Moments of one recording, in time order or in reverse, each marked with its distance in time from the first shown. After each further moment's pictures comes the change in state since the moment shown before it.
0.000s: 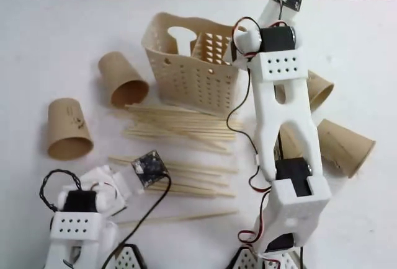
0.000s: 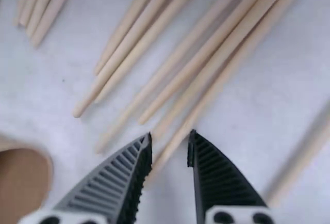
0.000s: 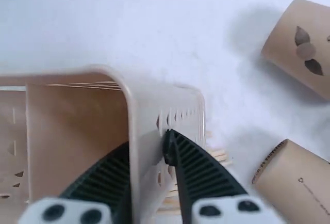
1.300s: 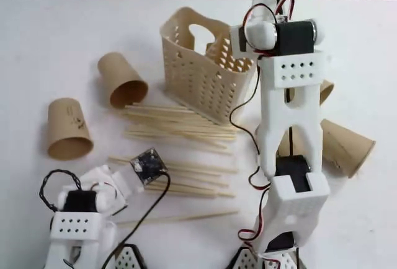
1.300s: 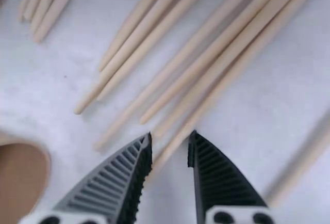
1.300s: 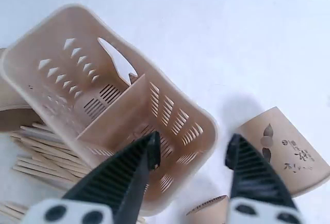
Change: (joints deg) left arm 0.0 0.0 0.1 -0.5 2.2; right arm 0.4 0.8 -23.0 10.9 31.8
